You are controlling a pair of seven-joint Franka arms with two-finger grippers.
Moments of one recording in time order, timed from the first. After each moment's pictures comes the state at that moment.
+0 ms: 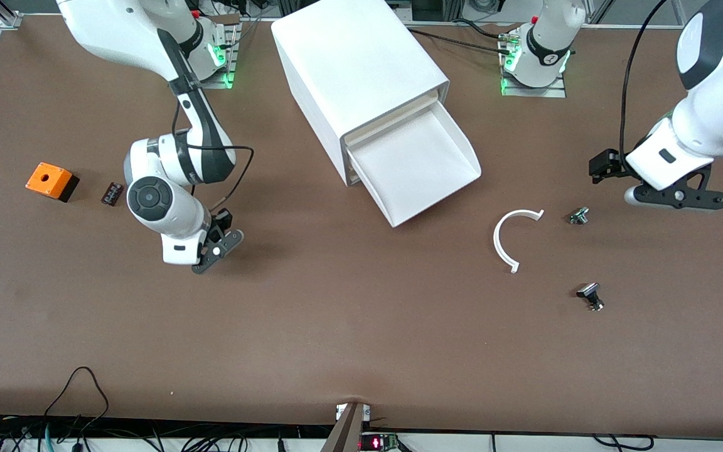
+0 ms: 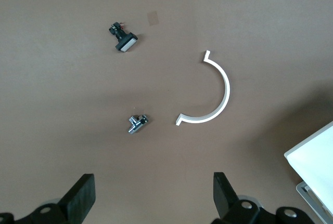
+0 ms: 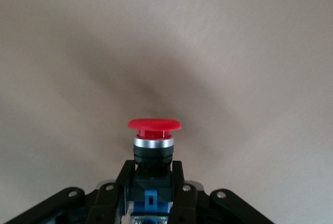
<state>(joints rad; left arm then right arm) -0.03 0.09 -0.08 -1.69 0.08 1.66 -0.01 0.44 0.47 -0.15 -1.86 0.05 2.19 -0.50</state>
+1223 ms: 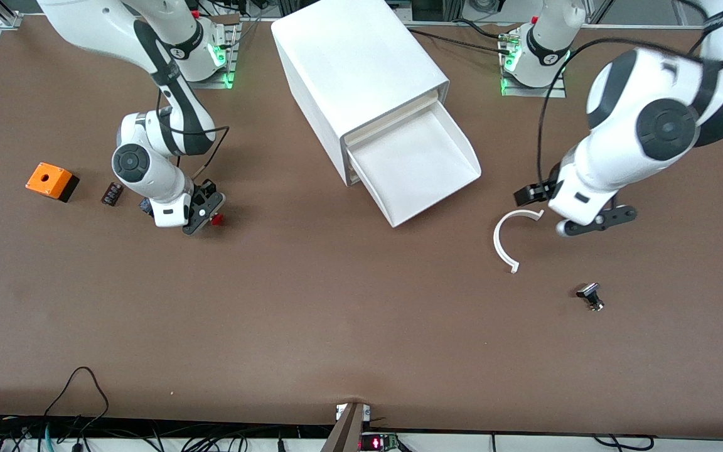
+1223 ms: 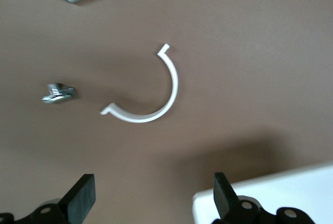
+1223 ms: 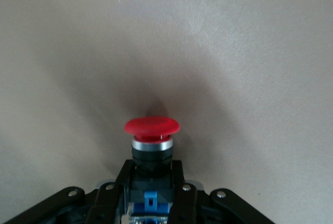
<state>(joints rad) -0.04 0.23 -0.25 -1.77 0.00 1.85 -0.62 0.24 0.37 -0.04 -2.27 0.05 2.55 -0.75</state>
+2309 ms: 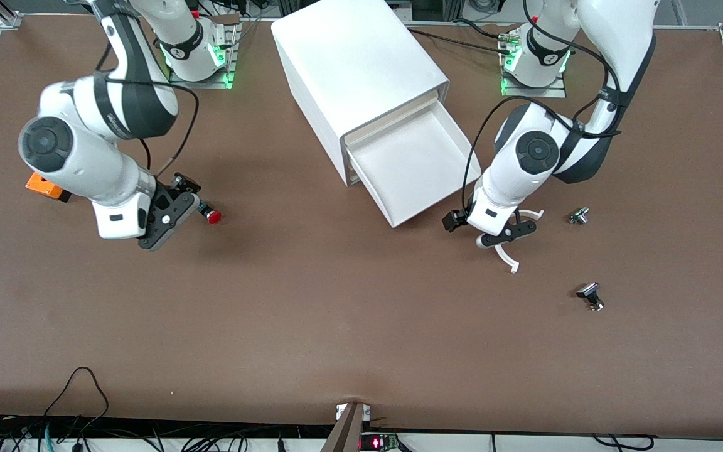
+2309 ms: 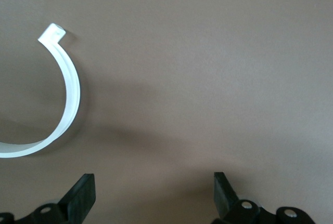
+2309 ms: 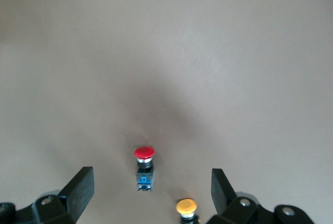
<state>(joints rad) -0.10 0.38 -0.35 -1.99 0.05 2.39 -0.79 0.24 0.24 -0.01 -1.74 0.05 1.98 -0.68</state>
